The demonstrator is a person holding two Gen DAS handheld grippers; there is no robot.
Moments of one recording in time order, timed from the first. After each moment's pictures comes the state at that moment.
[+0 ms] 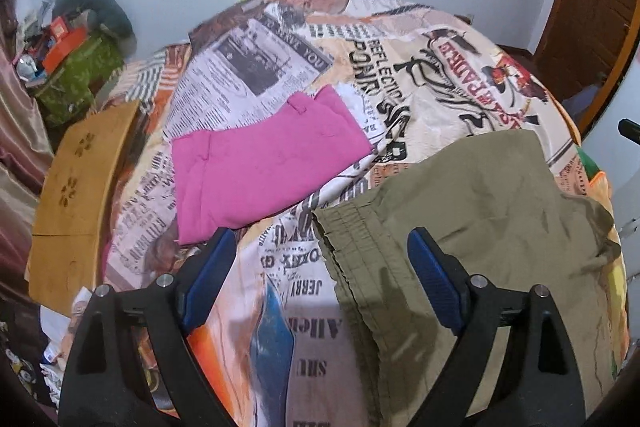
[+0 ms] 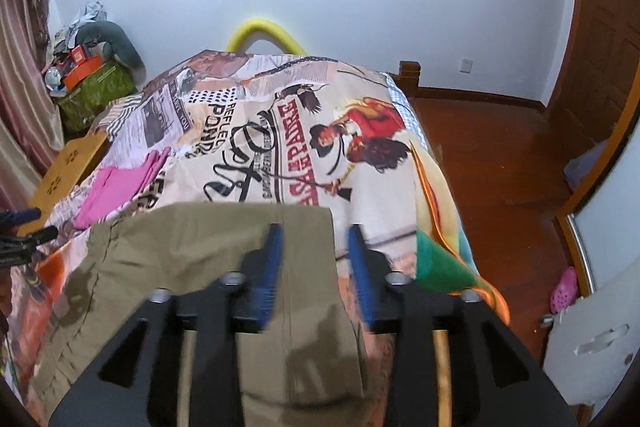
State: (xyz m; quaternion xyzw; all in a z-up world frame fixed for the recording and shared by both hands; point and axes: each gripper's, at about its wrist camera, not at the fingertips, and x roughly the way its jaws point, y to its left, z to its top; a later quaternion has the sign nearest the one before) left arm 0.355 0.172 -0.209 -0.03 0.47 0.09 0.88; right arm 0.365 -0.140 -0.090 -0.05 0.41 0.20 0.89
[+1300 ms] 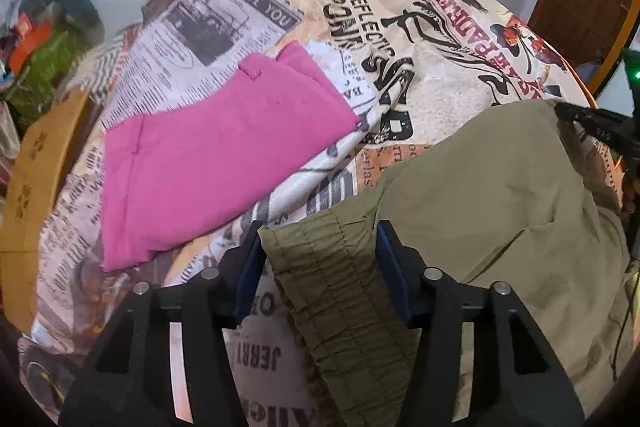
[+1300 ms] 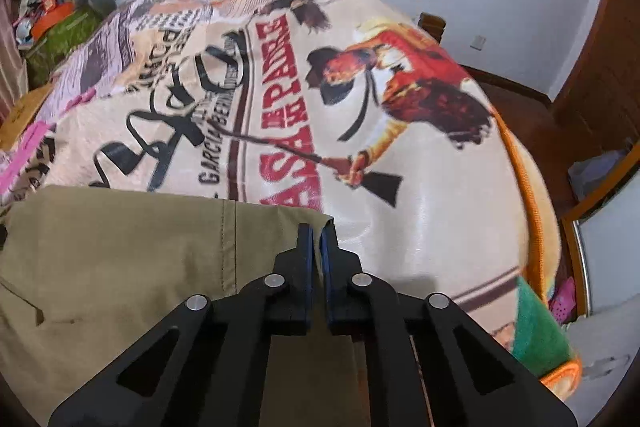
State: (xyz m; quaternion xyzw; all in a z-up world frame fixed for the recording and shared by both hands) left arm 0.410 0.164 -0.279 -0.01 0.50 0.06 0.87; right arm 0.447 -0.092 -0.212 -0.11 0.46 0.18 0.86
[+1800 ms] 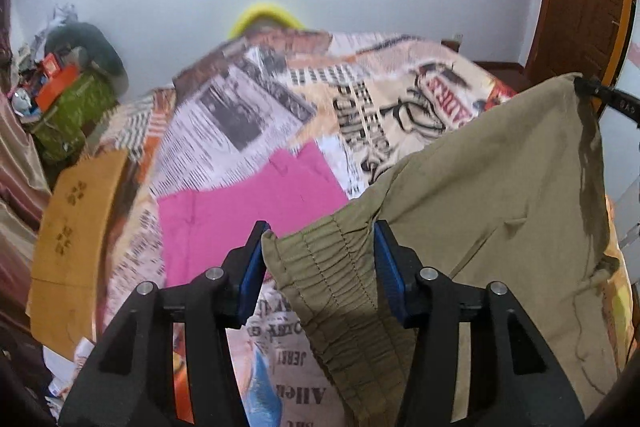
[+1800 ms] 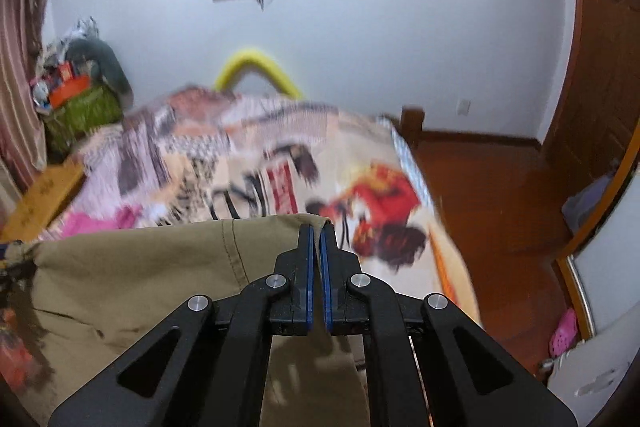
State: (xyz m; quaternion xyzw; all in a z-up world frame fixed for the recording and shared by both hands) left arm 0.393 0.159 -0.178 0.01 0.41 0.08 0.91; right arm 0.430 -0.102 -0.073 -0.06 0.34 0.19 0.92
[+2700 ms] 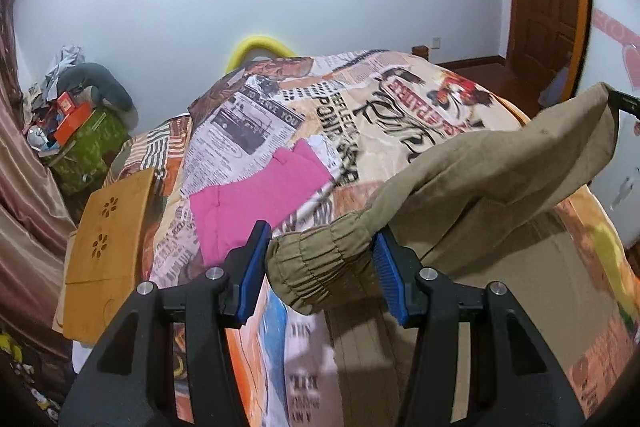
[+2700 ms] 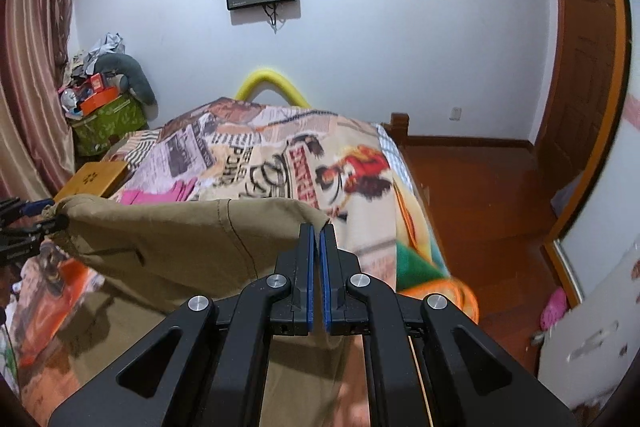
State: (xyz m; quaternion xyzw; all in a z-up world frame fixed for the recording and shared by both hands) left arm 0.266 0.106 -0.139 0.07 0.38 0.07 0.92; right arm 0.282 -0.163 -0.040 -0.04 0.33 0.20 0.92
